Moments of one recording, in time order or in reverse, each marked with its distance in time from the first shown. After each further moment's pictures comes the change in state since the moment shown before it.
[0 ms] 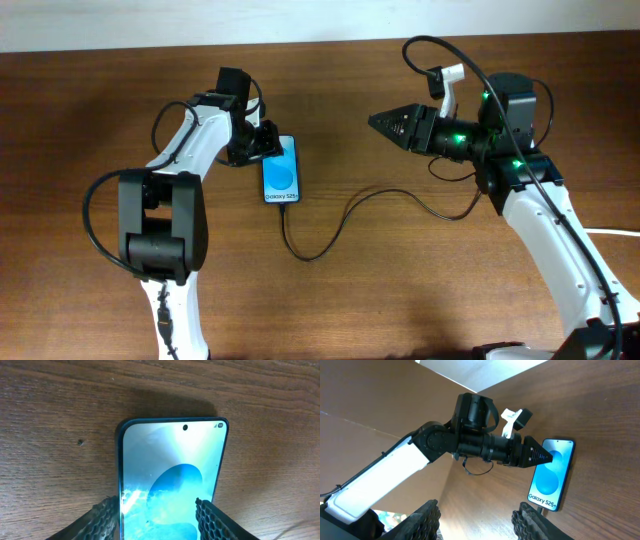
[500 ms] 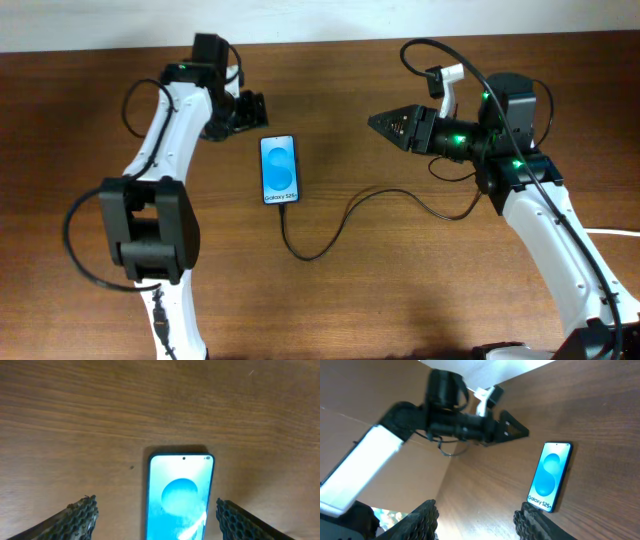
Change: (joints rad) left arm 0.054 -0.006 0.259 -0.186 -0.092 0.048; right arm 0.000 0.000 0.000 0.000 0.000 -0.040
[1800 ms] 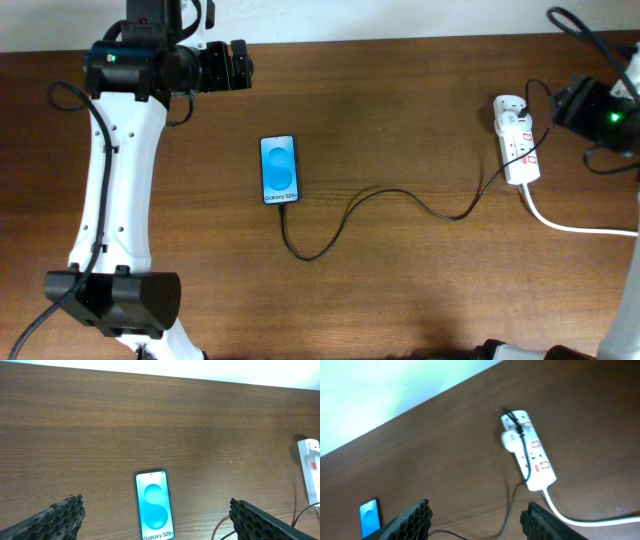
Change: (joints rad) left arm 0.007 -0.319 0.186 -0.125 -0.013 0.101; right arm -0.463 0.005 0.628 -0.972 0.719 -0.428
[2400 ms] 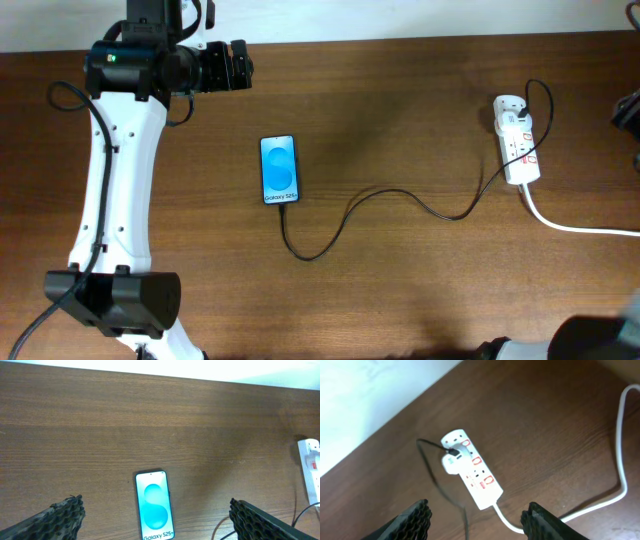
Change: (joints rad) left arm 0.000 0.000 0.000 0.000 0.000 0.000; right arm -0.226 0.127 0.002 0.090 0.037 -0.003
